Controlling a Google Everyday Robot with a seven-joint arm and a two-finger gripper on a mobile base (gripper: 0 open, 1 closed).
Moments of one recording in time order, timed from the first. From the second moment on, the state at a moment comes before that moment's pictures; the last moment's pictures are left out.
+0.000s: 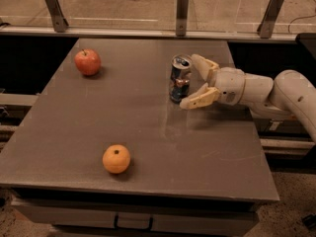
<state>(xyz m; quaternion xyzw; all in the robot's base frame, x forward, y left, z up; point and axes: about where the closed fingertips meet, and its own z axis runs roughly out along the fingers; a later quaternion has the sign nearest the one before) 0.598 -0.080 0.887 -0.43 0.54 0.42 0.59</state>
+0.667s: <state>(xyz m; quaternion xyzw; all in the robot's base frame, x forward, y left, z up) 0.594 -0.146 0.914 -0.43 0.59 0.35 0.59</state>
